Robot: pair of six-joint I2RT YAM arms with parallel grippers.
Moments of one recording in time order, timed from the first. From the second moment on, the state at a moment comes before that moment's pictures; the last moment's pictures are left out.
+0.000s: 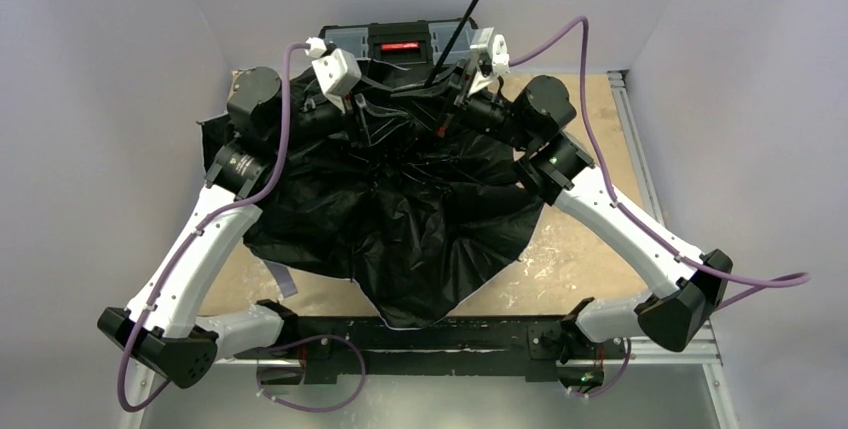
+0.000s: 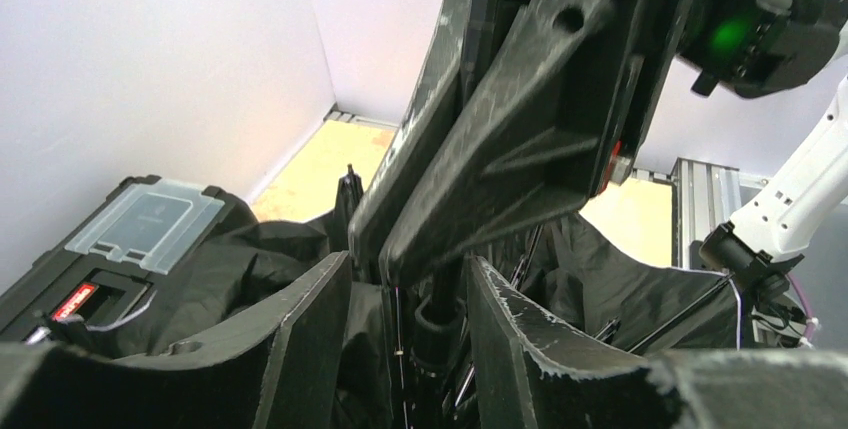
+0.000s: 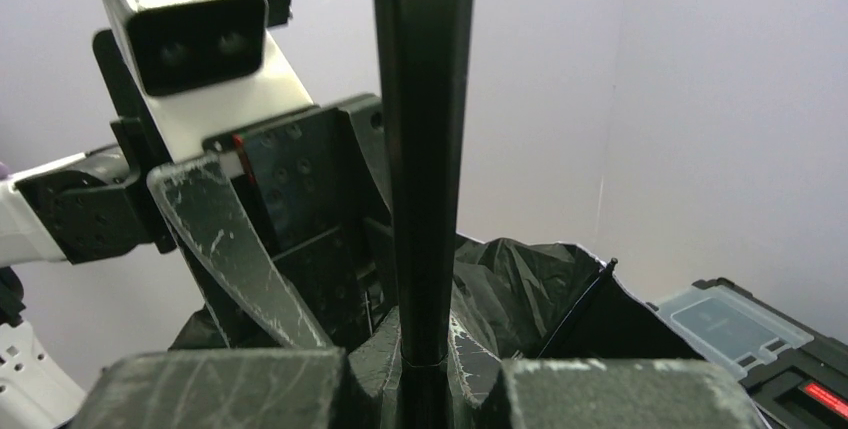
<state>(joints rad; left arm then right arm) -0.45 1.17 1.39 -0.13 0.72 0.01 0.72 1.35 1.41 0.27 -0.49 0.22</state>
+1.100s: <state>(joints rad) -0.49 1.17 1.25 -0.06 0.62 0.04 0.72 1.36 1.40 0.20 -0.31 0.26</state>
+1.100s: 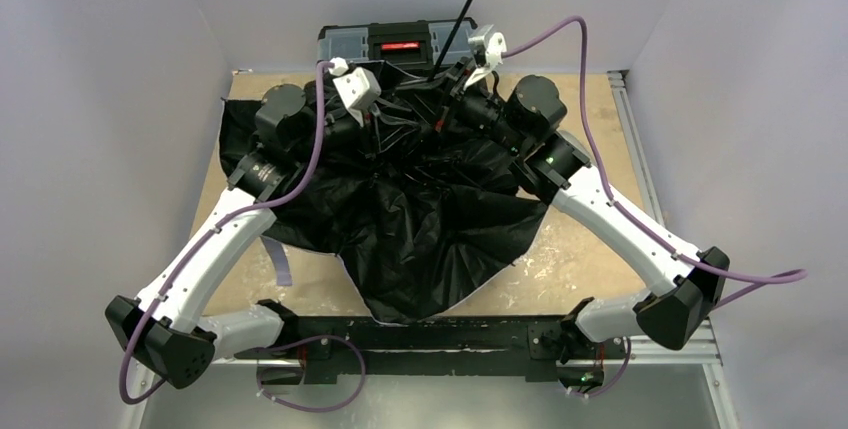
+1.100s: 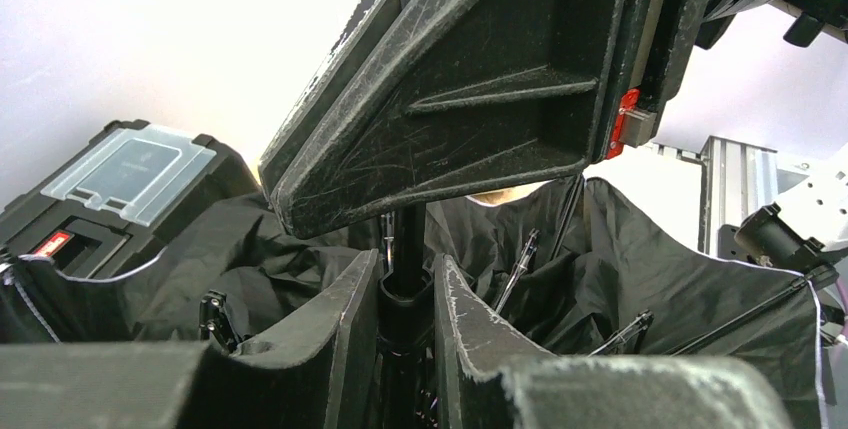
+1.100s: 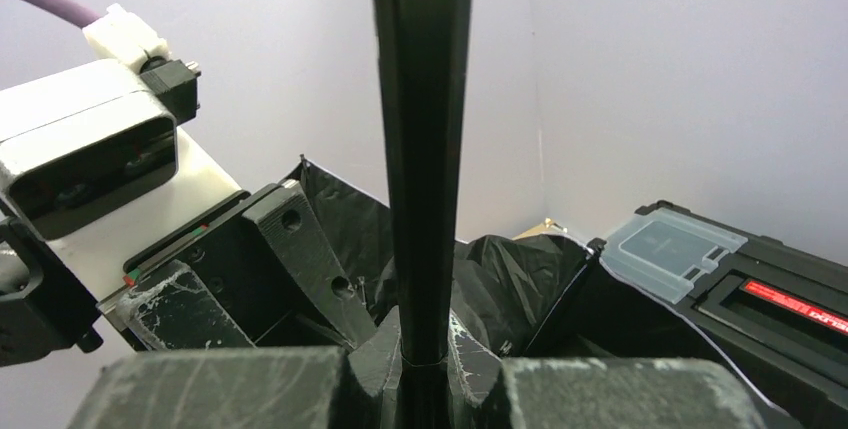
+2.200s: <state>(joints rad) -0.54 1.19 1.22 -0.14 0.42 0.21 0.70 1.43 1.43 0.13 -0.31 0.24</state>
